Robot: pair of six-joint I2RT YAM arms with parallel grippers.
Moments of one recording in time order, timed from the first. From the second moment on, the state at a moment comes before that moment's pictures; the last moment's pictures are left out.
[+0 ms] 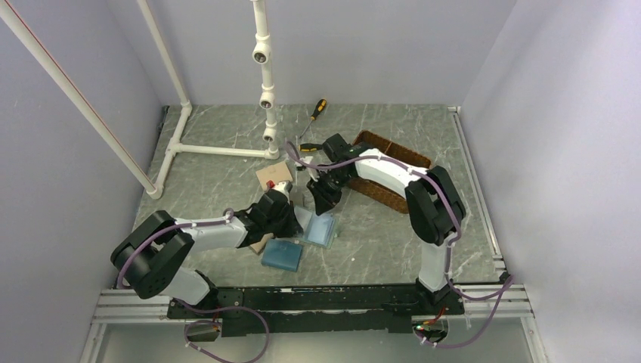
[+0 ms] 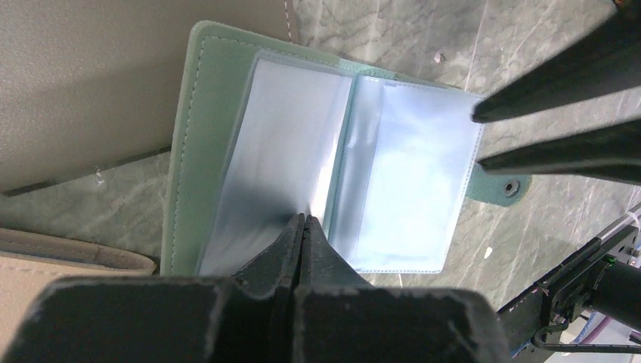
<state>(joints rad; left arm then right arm) -0.75 1.45 0.54 0.13 0.05 -0.78 0.63 1.94 1.42 -0.75 -0.68 -0.39</state>
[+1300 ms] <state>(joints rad) -0.75 1.41 0.53 0.16 0.11 -0.78 0.61 1.96 1.32 -0.80 -0.53 -0.45</state>
